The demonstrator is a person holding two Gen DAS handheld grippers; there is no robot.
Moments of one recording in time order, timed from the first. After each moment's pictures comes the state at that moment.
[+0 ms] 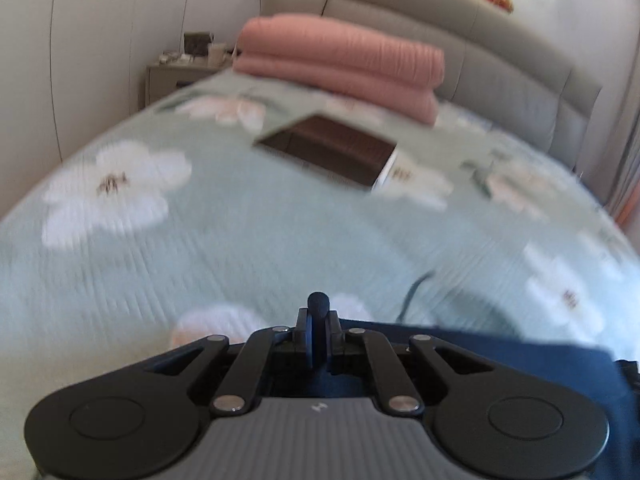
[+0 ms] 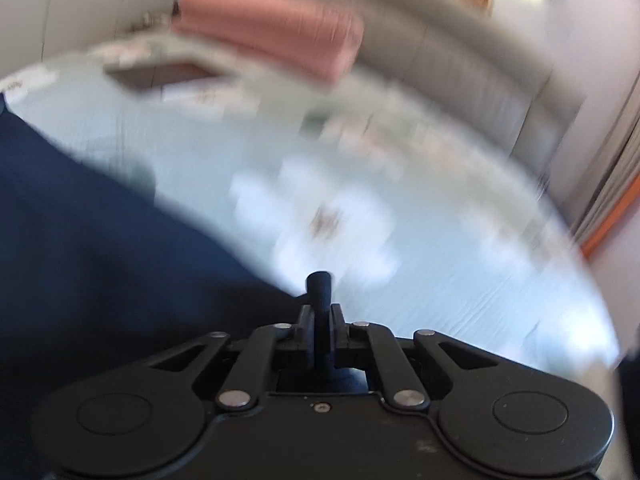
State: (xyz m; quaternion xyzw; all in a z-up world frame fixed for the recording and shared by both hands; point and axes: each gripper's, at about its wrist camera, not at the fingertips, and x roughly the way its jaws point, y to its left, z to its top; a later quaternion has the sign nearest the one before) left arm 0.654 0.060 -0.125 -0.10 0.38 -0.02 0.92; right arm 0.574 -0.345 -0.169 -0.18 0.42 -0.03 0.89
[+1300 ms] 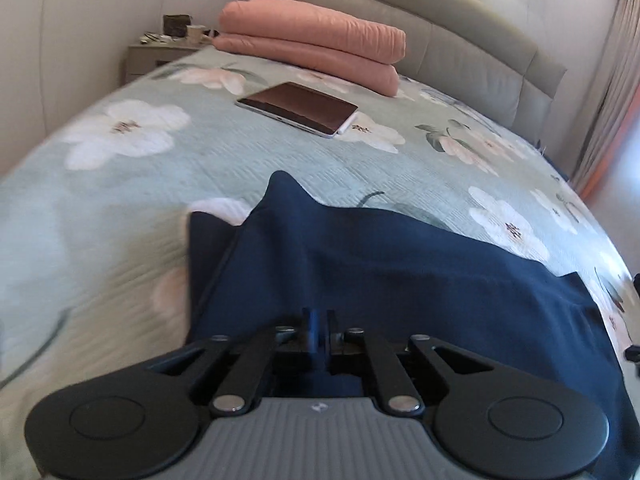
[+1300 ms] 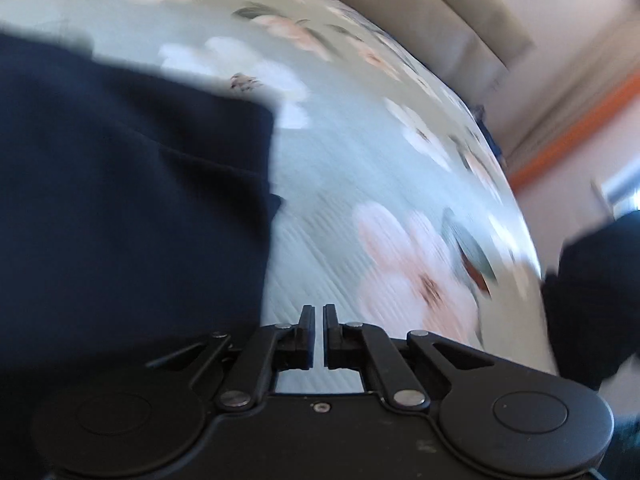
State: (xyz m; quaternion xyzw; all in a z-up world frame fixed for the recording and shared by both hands) left arm 0.523 0.071 -0.101 -0.11 0.40 -0.07 0.91; right arm 0.475 -0.368 -0.132 -0.20 0.46 -0.13 0.86
